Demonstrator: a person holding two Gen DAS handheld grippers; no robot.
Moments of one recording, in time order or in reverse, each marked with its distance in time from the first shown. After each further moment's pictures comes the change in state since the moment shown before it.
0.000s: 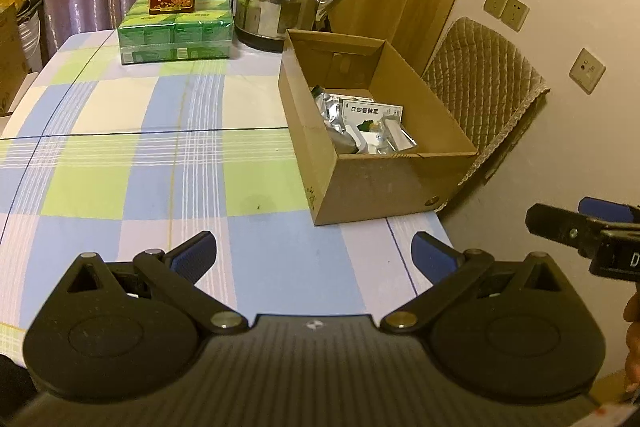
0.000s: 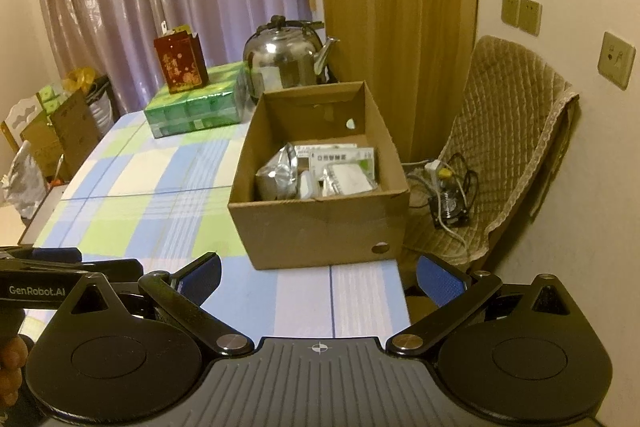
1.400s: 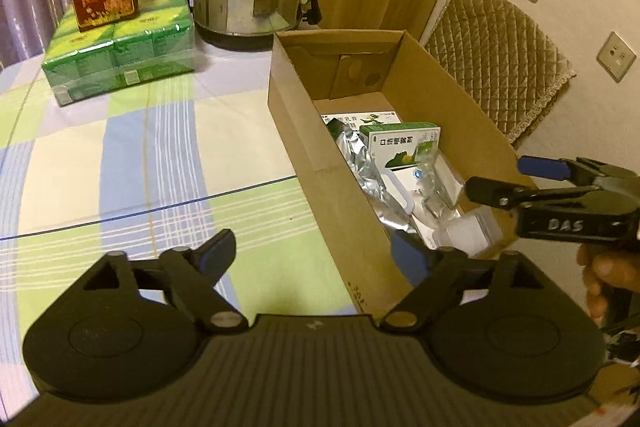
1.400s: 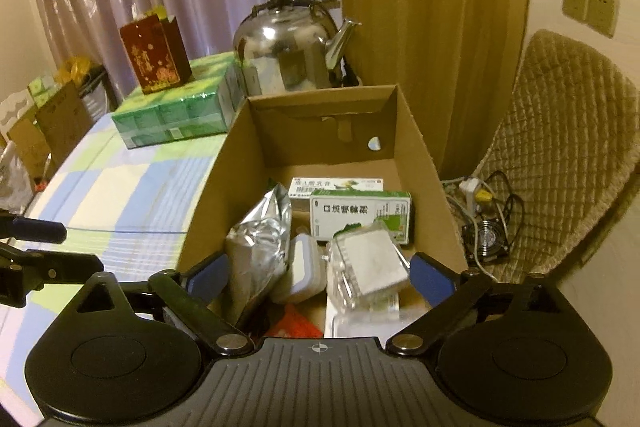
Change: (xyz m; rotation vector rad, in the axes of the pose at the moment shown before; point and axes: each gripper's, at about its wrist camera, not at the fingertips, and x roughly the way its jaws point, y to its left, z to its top) left arm 0.136 0.045 0.127 0.134 0.121 -0.073; right arm 0.176 -0.024 0.085 -0.023 0.043 0.050
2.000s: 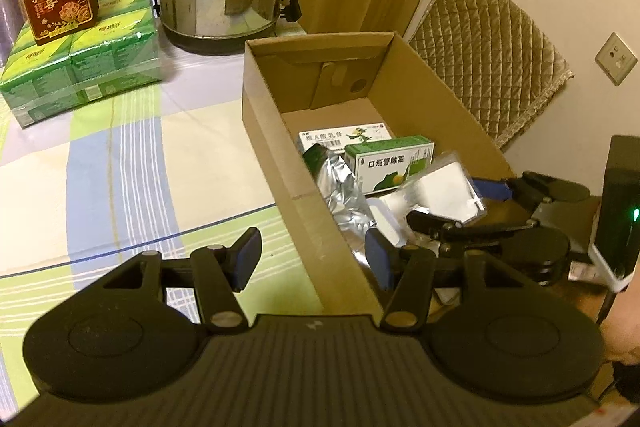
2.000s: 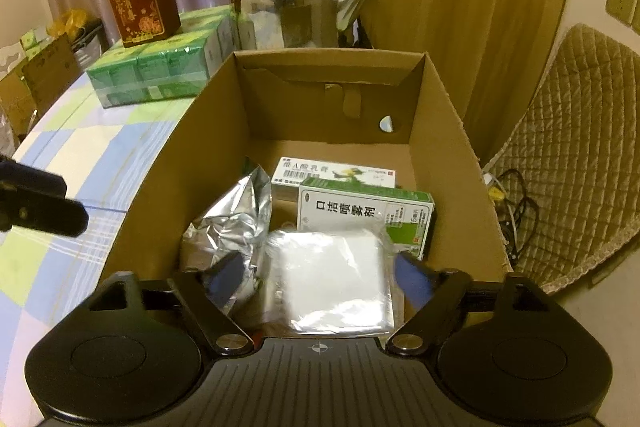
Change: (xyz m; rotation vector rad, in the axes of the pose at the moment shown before) left arm 0.051 0.002 0.051 0.014 0.072 -0.064; right arm 0.099 -0.008 0.016 -0.092 0.099 -0.012
